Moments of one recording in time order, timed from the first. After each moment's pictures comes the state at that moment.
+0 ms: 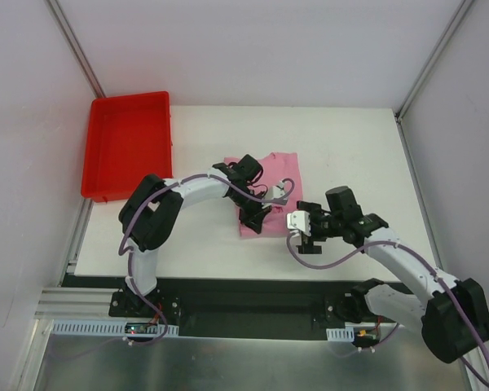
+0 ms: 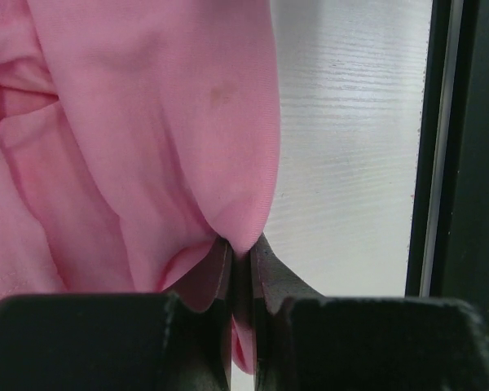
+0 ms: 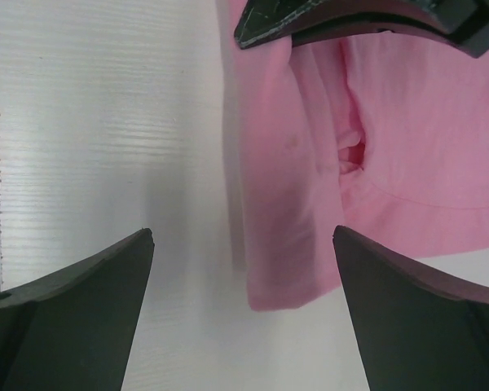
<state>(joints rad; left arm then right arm) -0.73 1.95 1.34 -0.65 0.75 0.59 0.47 1.02 0.59 -0.48 -0.60 -1.09</state>
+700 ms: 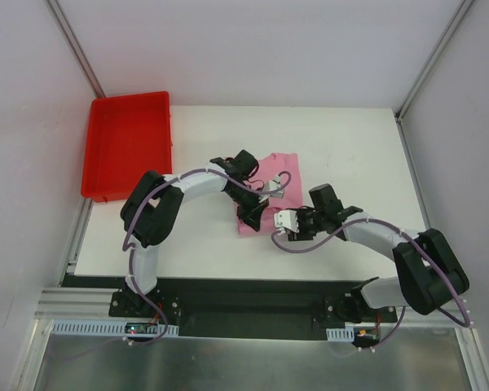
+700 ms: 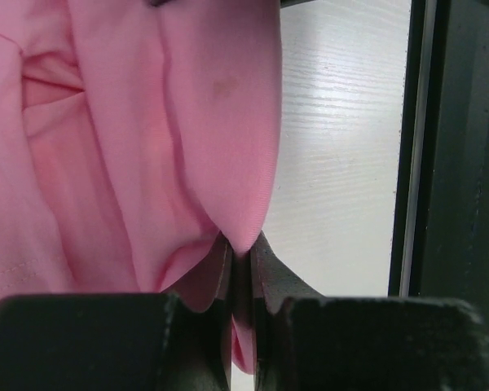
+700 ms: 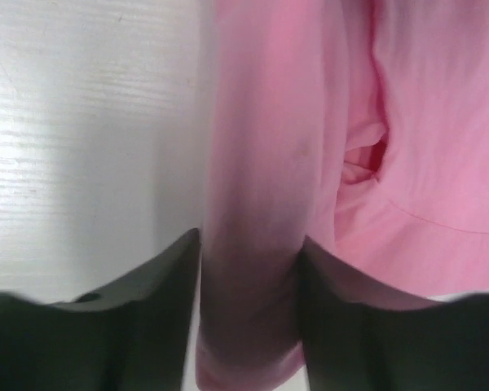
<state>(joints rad) -0.67 1.99 1.39 -0.71 0.83 0.59 0.50 1.36 0.59 -0.22 -0.50 -1.16</state>
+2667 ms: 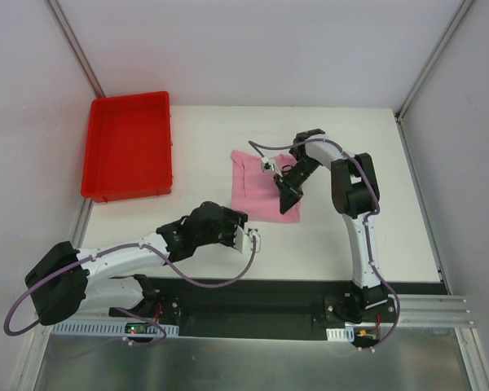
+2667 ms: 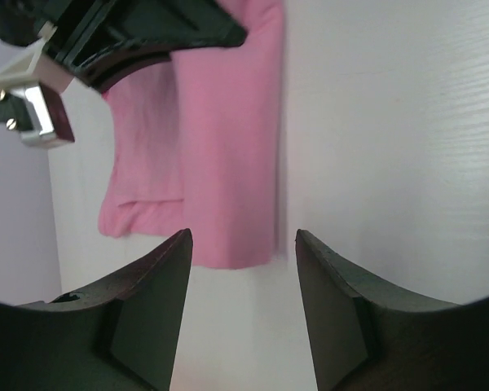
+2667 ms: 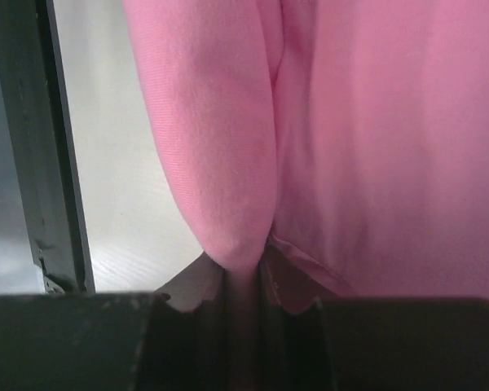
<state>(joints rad) -0.92 1.16 0.56 0.05 0.10 0.94 0.35 2.37 1.85 -1.47 -0.81 -1.20</state>
